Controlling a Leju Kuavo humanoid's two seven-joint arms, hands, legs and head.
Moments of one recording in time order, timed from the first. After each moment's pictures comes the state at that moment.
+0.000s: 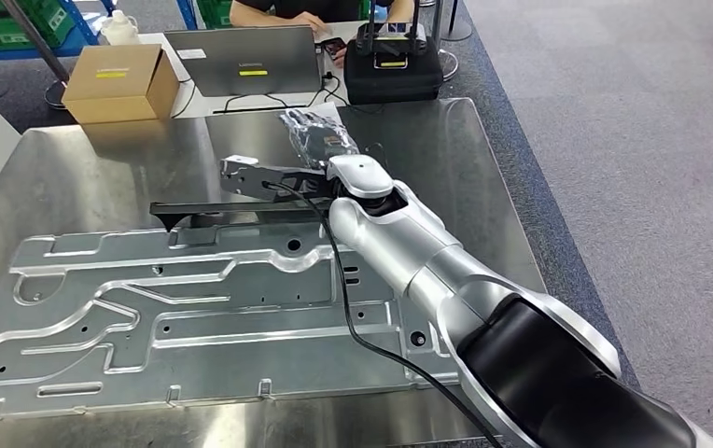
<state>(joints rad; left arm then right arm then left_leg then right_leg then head) -0.21 -0.25 0.76 -0.23 -1.02 -0.11 -0.42 -1.18 0.34 0.79 -0.46 0.85 0.02 0.25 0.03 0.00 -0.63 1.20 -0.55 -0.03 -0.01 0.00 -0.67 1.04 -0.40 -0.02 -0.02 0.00</state>
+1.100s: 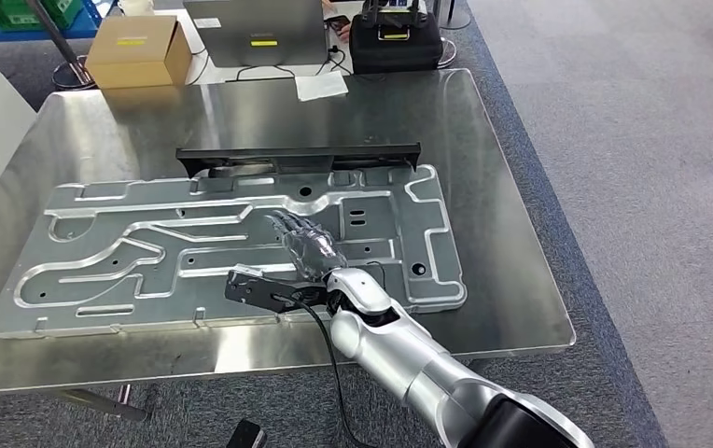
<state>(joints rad) -0.14 -0.21 0.77 -0.23 -1.01 -0.10 -0.44 -0.73 0.32 0.79 -0.66 0.83 -0.19 0.06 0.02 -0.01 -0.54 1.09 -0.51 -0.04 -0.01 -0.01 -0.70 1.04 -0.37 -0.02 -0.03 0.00</state>
